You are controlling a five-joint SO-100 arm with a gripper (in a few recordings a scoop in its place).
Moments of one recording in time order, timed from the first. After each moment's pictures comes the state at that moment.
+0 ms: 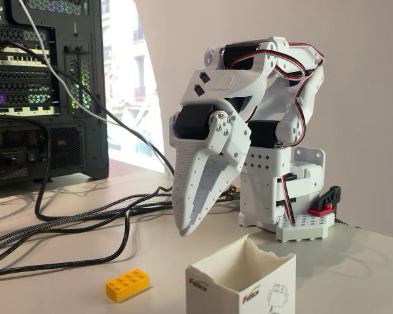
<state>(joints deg) -9.7 152.8 155.8 54.6 3.3</state>
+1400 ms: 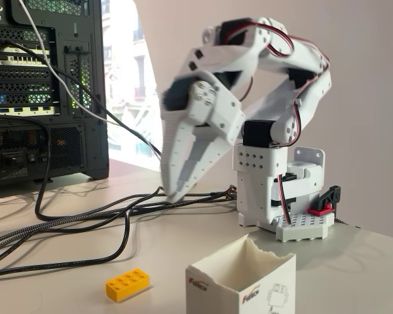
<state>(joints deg) -1.8 149.3 144.1 65.6 12.7</state>
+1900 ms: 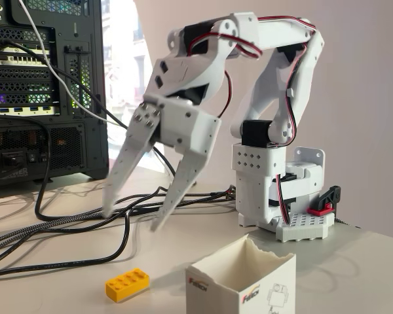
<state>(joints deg) 0.0 125.9 137.7 61.2 53.5</state>
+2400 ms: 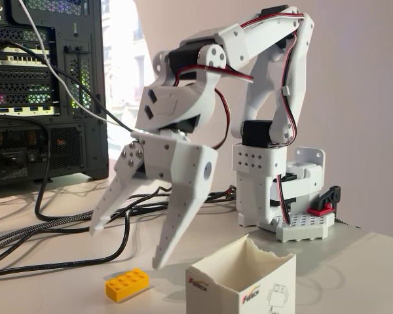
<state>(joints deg) -1.5 113.8 137.5 54.5 72.9</state>
